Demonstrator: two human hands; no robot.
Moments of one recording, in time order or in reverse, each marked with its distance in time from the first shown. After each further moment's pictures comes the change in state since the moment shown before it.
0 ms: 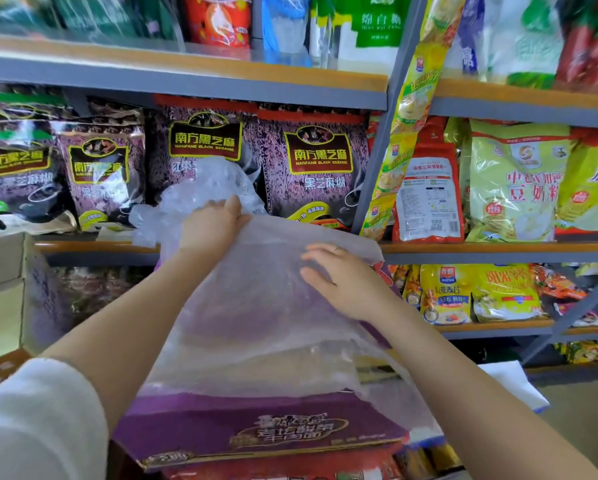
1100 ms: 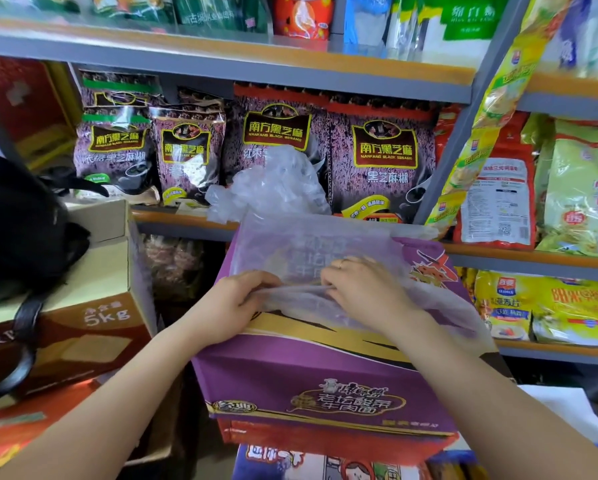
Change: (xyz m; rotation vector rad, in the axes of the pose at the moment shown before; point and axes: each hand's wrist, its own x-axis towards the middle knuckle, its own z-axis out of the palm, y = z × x) left_hand -0.159 -0.066 -0.014 -0.608 -0.190 0.148; right_hand -0.005 -0.063 0.041 -0.408 -0.044 -0.273
